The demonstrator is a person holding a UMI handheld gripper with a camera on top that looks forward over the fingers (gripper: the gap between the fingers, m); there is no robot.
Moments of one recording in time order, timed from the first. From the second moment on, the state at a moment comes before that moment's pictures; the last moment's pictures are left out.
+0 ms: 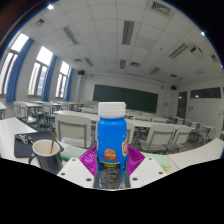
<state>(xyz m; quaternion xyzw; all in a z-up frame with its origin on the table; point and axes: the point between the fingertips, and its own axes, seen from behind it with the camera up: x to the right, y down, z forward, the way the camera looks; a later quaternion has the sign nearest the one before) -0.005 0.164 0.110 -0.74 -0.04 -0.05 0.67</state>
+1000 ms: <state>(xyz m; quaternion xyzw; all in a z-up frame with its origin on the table) -0.002 0.046 0.100 -0.77 -0.05 0.03 0.63</state>
